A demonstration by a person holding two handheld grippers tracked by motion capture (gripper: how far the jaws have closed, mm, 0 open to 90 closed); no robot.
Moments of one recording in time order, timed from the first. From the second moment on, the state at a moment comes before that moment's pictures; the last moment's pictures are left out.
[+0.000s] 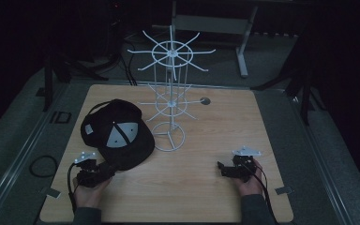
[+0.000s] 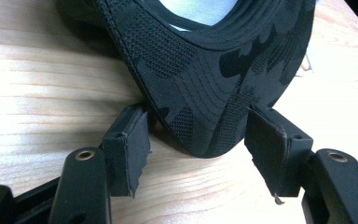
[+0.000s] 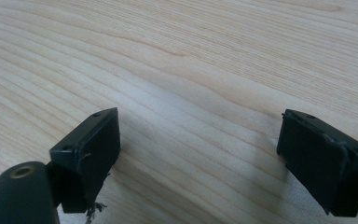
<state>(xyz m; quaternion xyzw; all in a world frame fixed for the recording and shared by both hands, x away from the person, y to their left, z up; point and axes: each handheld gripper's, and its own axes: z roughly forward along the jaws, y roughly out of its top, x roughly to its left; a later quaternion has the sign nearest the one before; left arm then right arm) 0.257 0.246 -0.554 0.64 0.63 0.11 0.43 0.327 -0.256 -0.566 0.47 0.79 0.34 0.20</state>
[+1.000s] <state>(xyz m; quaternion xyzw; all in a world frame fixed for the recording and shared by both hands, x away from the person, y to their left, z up) 0.272 0.237 -0.563 0.66 0.61 0.10 0.43 0.327 -0.256 -0.566 0.47 0.79 0.34 0.20</state>
